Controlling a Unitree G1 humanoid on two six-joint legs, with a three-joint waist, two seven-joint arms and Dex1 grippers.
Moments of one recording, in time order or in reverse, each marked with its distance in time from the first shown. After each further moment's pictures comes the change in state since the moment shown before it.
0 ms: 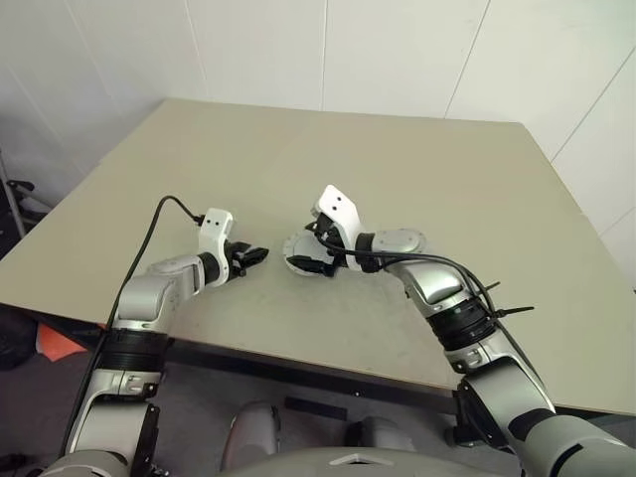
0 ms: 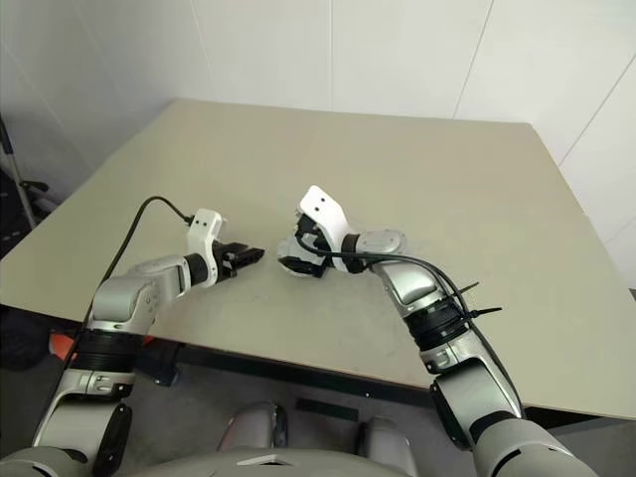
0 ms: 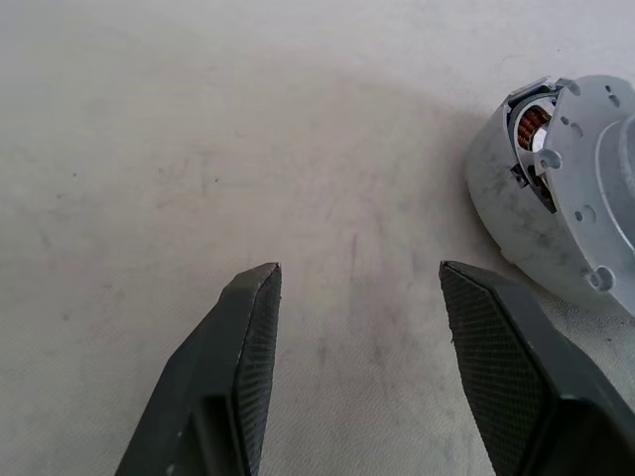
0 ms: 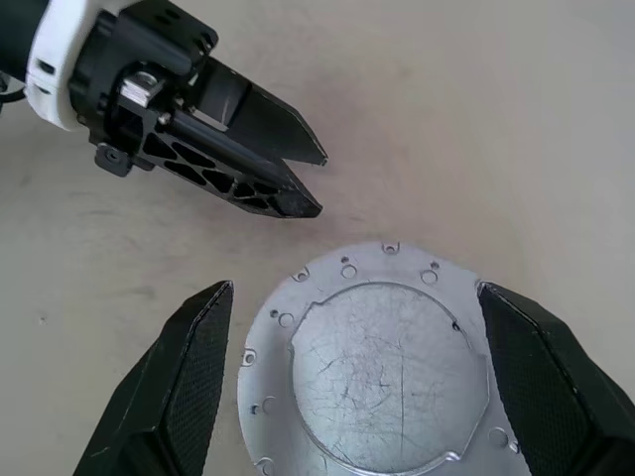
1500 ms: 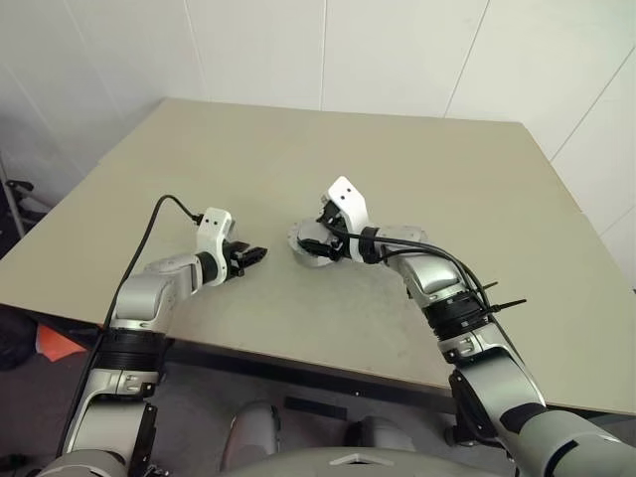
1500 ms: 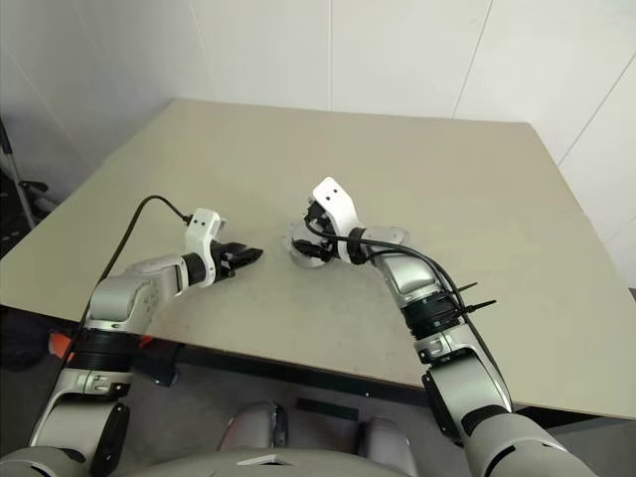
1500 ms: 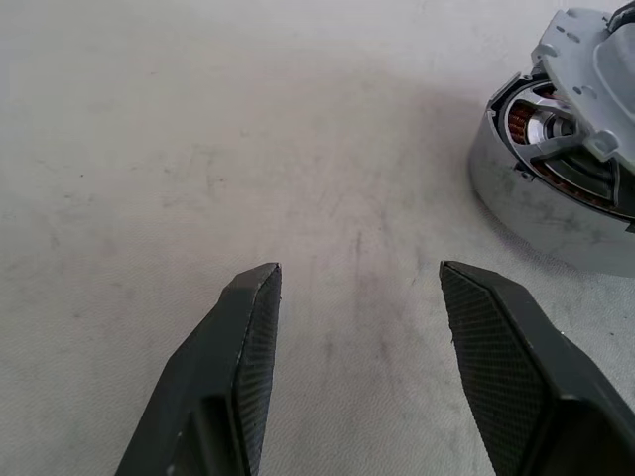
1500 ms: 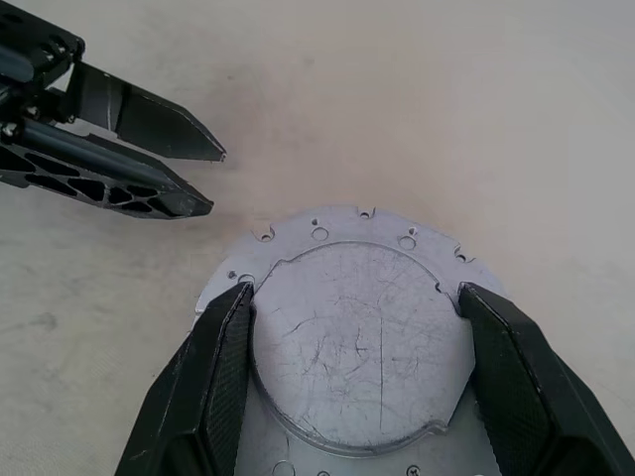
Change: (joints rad) left arm 0.000 0.017 0.000 0.000 0.003 -0.001 -0.015; right arm -0.037 0.037 -0.077 0.129 -0.029 -0.028 -0.064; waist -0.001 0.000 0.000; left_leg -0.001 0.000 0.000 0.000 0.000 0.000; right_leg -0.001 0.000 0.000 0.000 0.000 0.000
